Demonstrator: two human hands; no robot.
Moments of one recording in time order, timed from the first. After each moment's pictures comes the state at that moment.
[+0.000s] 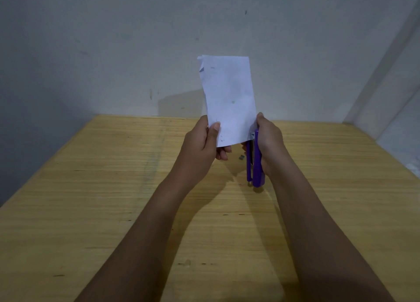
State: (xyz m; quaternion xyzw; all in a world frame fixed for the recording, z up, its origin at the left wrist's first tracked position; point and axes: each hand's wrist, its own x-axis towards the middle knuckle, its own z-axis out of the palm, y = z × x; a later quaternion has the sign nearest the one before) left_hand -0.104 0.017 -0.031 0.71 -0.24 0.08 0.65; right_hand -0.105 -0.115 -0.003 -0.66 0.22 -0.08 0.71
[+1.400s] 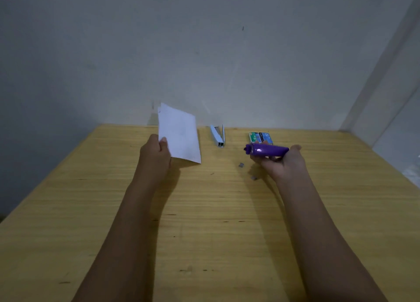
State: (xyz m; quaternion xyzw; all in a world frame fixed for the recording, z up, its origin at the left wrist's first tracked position) left_hand -0.057 0.085 -0.058 0.84 -0.01 0.15 0.52; right_hand -0.110 -0.143 -0.011 -0.15 0.25 -0.11 0.95
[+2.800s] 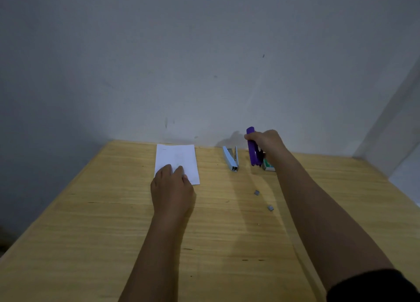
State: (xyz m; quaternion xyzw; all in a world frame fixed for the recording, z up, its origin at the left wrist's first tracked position) left_hand -0.053 0.078 -0.077 0.96 0.03 0.14 0.26; right_hand 0.006 -0.132 0.005 -0.80 0.21 -0.07 0.56
